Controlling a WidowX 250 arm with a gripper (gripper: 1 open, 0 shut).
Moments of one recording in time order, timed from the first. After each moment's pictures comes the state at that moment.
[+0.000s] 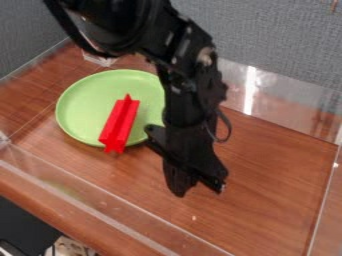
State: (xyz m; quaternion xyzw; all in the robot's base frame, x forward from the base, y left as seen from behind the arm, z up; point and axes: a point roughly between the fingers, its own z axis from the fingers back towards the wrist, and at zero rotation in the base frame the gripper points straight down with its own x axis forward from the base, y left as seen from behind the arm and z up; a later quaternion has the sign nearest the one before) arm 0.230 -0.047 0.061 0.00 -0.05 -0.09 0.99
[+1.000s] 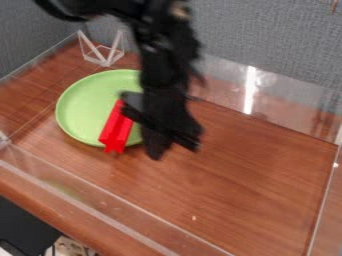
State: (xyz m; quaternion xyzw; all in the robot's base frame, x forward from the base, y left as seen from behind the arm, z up) arm 0.242 0.008 0.079 0.02 -0.06 -0.03 1.00
